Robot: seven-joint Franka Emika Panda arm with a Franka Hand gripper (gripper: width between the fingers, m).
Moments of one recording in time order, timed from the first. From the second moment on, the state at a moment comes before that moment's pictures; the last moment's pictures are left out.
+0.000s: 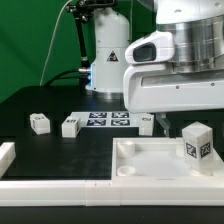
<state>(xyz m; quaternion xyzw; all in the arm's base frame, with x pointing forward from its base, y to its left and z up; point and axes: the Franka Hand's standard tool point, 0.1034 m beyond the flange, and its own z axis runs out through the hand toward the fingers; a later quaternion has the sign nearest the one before) 0.644 0.112 0.090 -1.00 0.07 0.02 0.07</state>
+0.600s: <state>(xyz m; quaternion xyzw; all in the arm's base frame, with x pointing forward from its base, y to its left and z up) 0.646 0.107 0.088 -0.99 -0.14 -0.01 0.06</state>
